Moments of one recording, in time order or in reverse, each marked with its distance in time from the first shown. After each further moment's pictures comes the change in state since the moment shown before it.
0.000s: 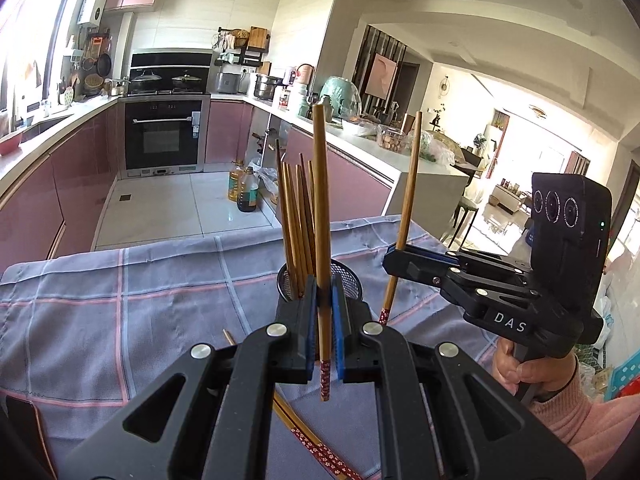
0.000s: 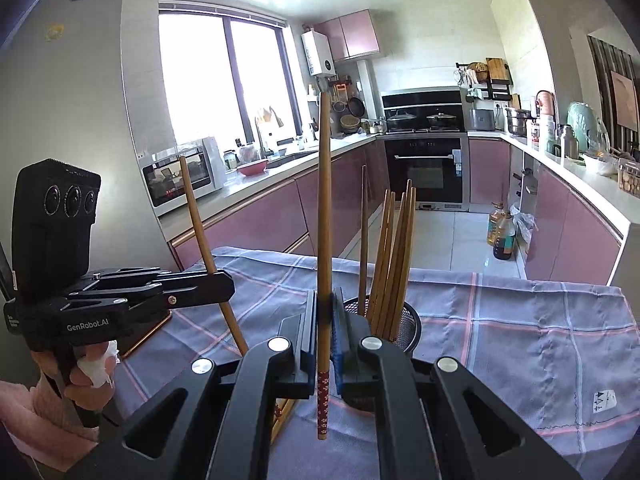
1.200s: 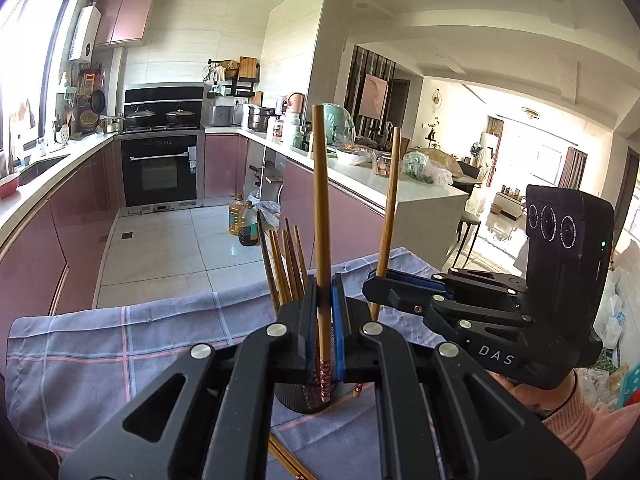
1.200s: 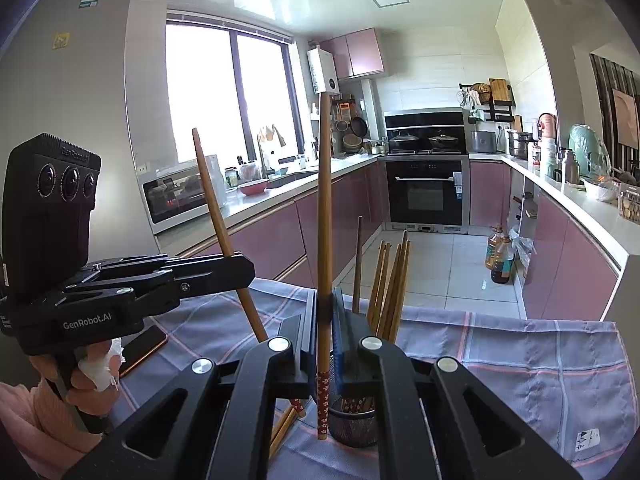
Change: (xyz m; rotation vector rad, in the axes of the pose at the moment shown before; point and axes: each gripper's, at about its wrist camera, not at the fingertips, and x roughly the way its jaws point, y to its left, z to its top) left arm -0.001 -0.023 0.036 0.076 -0.099 0.013; right arm -0.001 -0.003 0.028 -0.034 -0.070 -0.009
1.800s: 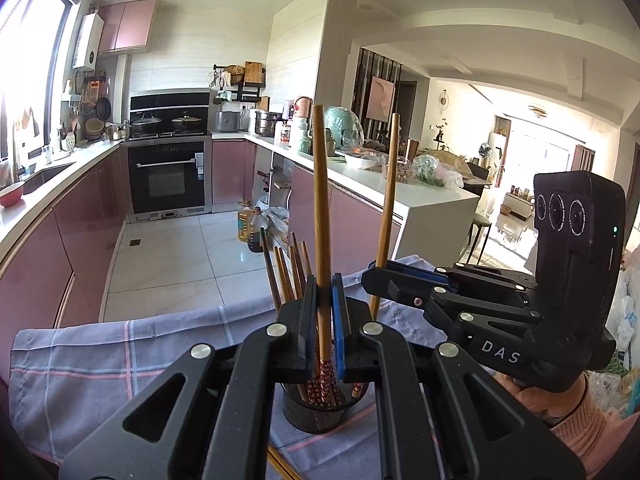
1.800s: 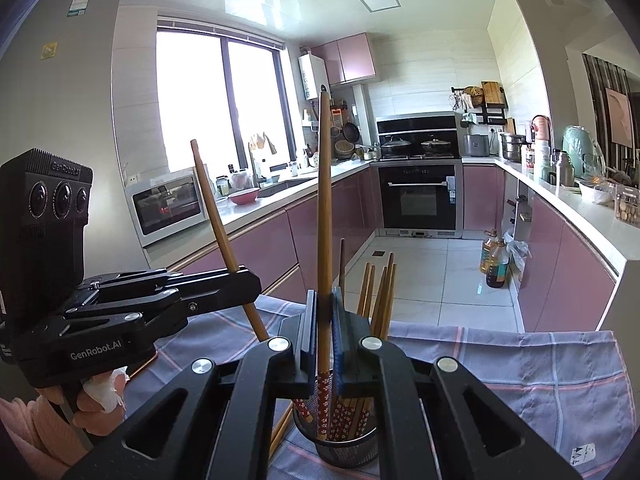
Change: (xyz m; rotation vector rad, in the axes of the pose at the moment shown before) left arm 0.014 -0.005 0.008 0.016 -0.009 0.039; right arm 0.011 -0.006 0.007 0.020 -0.021 -0.024
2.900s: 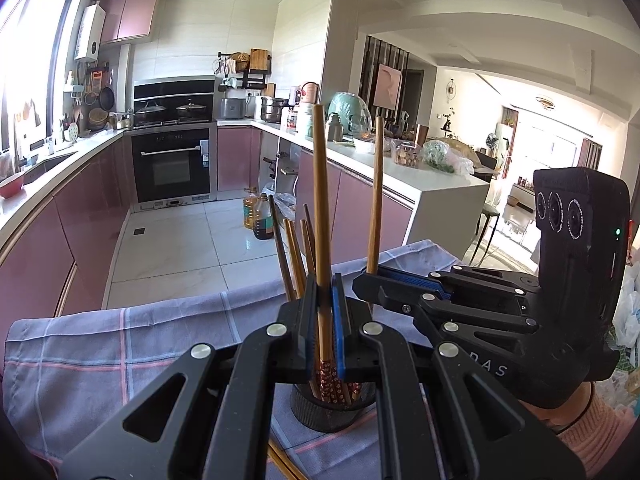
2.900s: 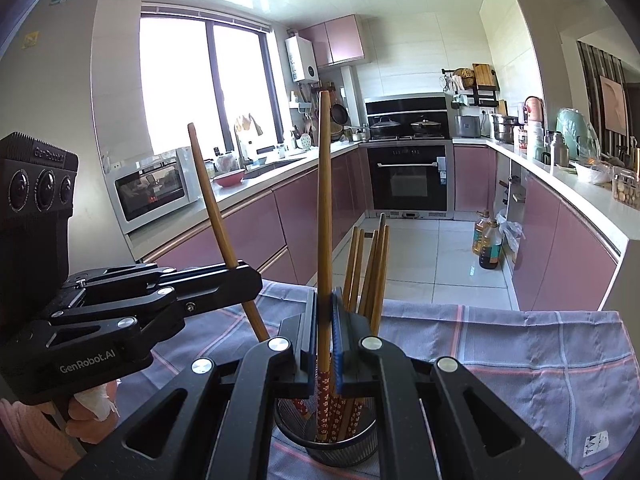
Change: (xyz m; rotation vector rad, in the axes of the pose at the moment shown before) left arm 0.019 -0.013 0.007 -0.004 0.051 0.022; right arm 0.026 -0.002 -0.012 0.018 0.065 -0.043
